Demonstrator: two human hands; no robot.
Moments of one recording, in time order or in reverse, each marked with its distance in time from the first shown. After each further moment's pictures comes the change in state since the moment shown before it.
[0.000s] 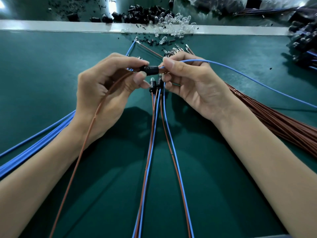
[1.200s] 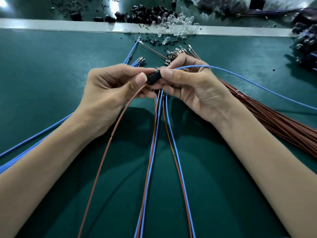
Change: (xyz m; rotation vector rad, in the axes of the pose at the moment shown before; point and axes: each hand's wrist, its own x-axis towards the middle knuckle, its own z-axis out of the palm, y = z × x) left_hand 0.000 0.002 -0.001 -0.440 -0.083 -0.360; right_hand 0.000 0.005 -0.002 0.025 -0.055 0.006
